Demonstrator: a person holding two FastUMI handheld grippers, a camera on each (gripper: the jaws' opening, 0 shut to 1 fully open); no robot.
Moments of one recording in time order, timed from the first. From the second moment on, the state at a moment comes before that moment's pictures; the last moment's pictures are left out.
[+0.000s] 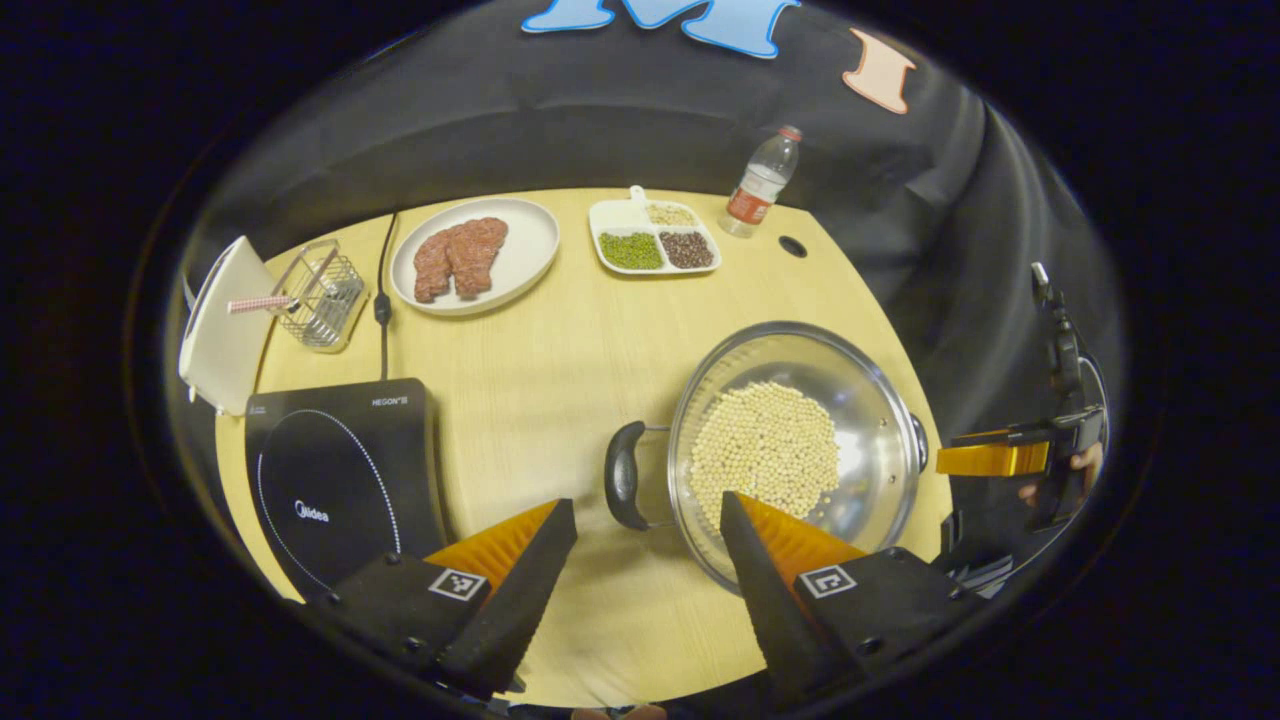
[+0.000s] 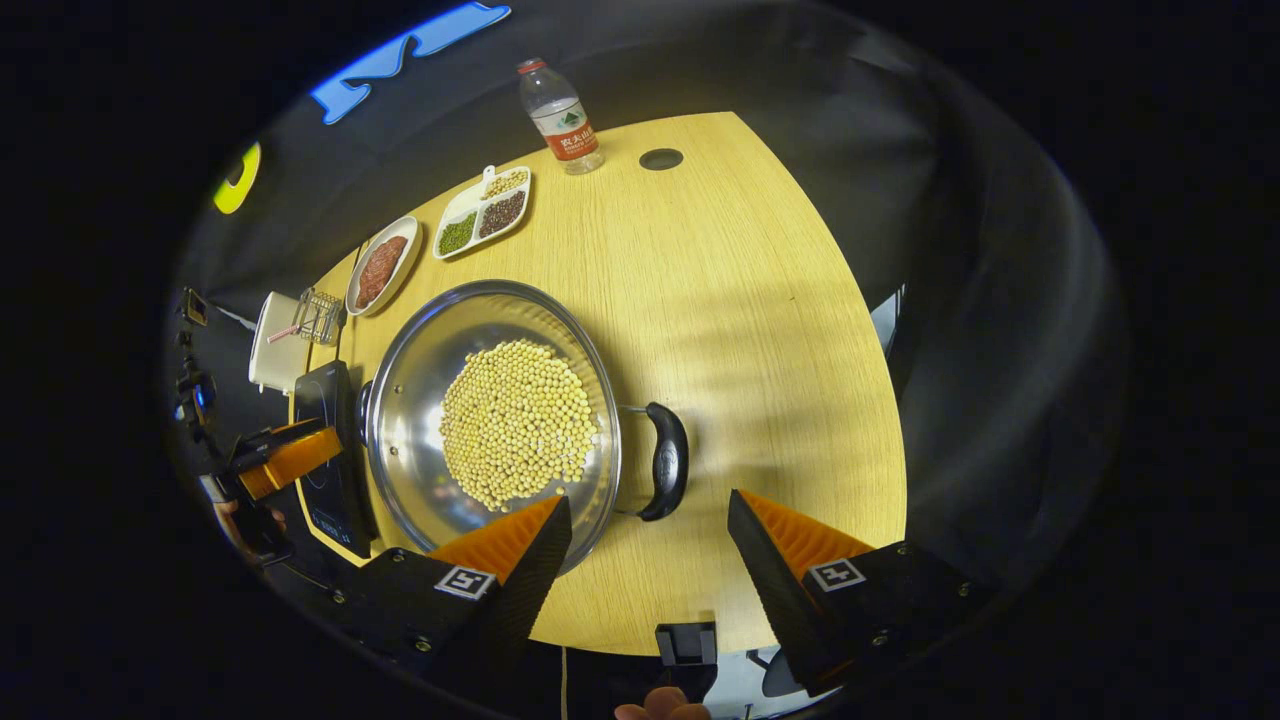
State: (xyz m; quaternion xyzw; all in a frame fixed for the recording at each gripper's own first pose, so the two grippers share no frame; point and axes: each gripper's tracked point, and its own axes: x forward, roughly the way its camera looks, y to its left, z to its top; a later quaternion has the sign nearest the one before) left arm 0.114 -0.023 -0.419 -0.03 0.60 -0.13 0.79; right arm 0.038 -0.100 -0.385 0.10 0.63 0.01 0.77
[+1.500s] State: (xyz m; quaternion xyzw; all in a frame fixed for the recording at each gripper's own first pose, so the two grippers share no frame) left arm 0.133 -0.041 -0.506 0.01 0.55 -0.13 0.82; right arm 0.053 -0.089 -0.472 0.15 0.56 -0.01 0.82
